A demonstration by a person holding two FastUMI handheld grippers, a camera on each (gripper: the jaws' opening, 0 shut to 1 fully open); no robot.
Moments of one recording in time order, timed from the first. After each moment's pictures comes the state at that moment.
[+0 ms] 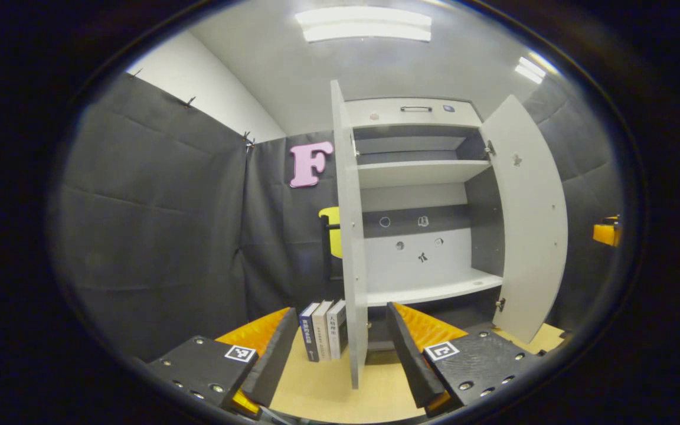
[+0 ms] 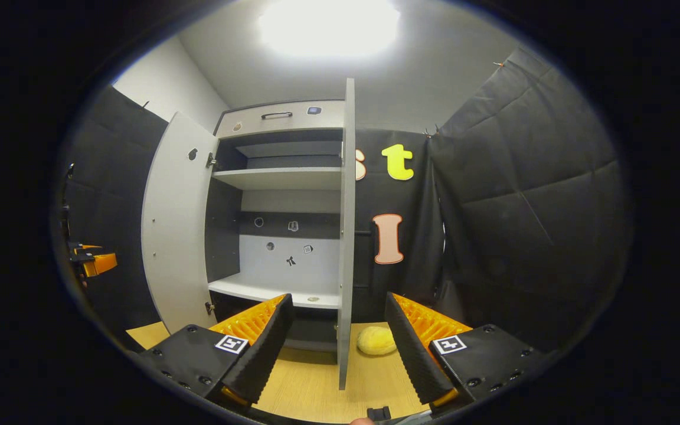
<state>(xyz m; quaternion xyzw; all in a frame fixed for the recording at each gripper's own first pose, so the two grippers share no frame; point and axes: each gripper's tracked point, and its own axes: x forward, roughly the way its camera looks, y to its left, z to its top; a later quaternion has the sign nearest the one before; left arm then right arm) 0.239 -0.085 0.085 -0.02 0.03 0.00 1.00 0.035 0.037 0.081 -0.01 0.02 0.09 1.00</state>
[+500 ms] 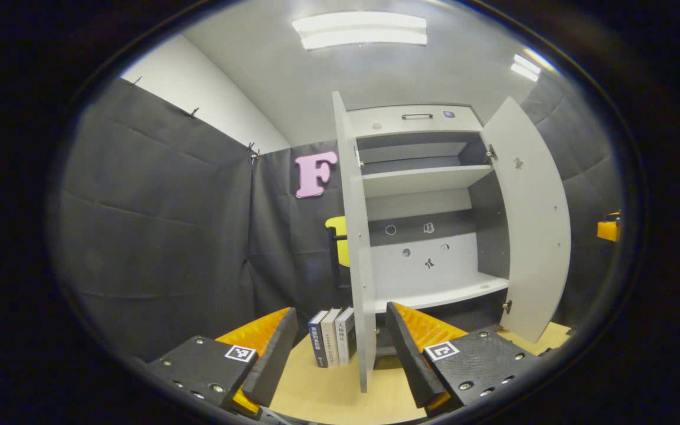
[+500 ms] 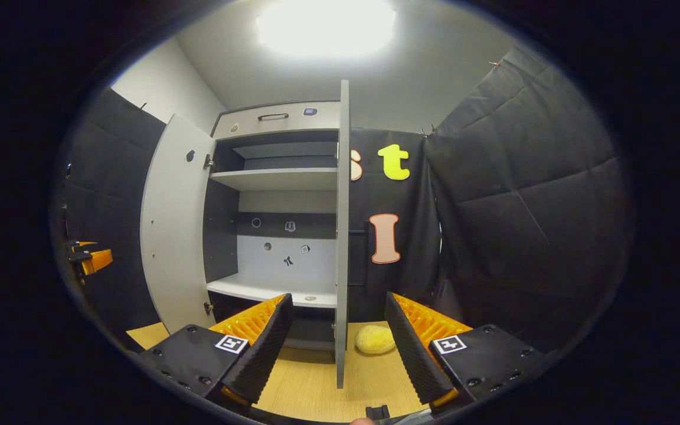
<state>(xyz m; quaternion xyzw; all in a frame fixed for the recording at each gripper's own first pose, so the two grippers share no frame) 0.244 -0.076 0.095 0.00 0.00 0.01 1.00 0.033 0.034 0.080 0.00 0.02 0.08 1.00</state>
